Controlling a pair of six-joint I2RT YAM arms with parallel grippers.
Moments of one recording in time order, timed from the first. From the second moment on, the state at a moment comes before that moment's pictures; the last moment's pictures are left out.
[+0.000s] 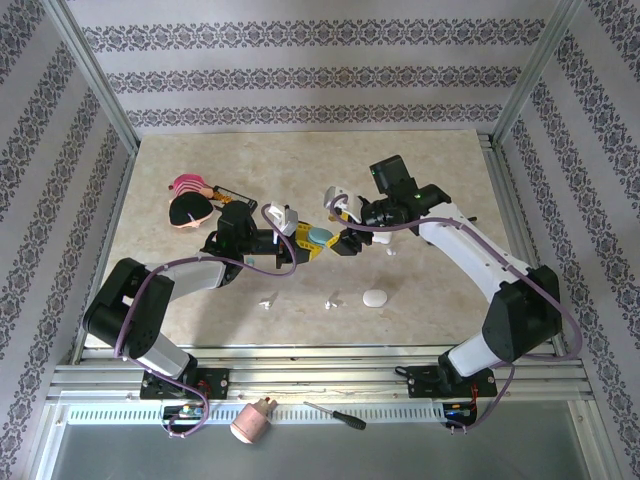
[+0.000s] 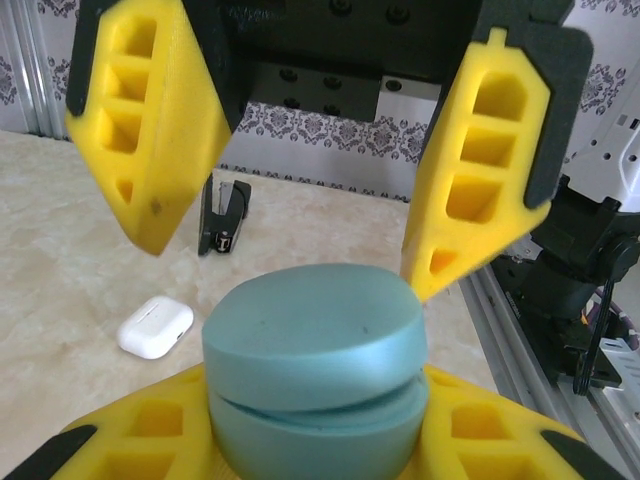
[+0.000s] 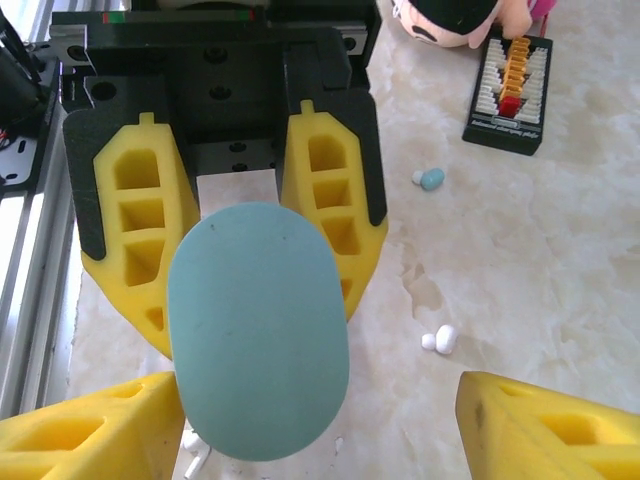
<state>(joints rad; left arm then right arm) -0.42 1.55 0.68 0.70 1.02 0.02 0.45 1.51 1.28 -0.70 -0.73 -0.70</state>
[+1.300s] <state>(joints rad) -0.19 1.66 0.65 1.06 0.96 -0.17 0.42 1.32 0.98 -0.17 -0.61 -0.08</state>
